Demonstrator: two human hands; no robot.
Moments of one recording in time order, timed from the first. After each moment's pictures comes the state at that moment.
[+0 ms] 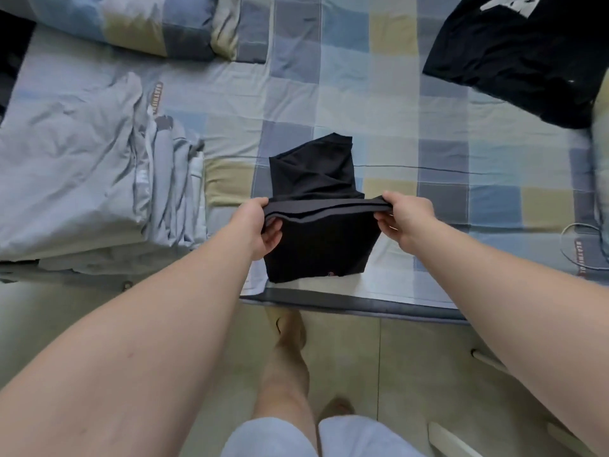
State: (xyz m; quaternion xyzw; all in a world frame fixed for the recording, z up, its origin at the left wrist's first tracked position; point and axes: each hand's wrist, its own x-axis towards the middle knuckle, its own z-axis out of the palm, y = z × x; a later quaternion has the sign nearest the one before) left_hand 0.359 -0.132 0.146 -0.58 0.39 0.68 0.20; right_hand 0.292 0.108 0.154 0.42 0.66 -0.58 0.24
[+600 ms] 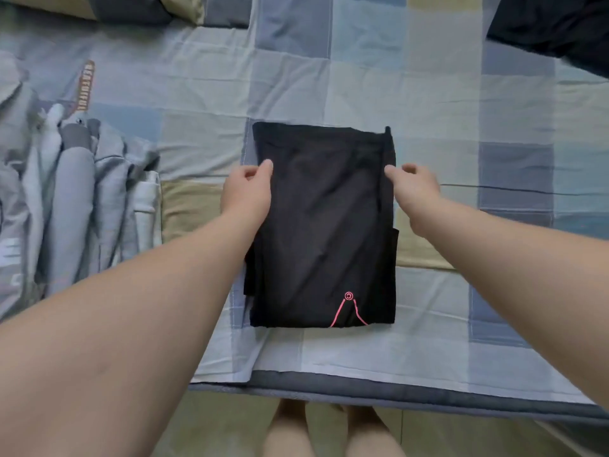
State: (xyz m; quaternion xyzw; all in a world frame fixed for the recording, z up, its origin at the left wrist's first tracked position) left_hand 0.178 -0.169 -0.036 -0.46 0.72 0.50 0.14; right_hand 0.111 0.065 -0.037 0.33 0.80 -0.44 0.26
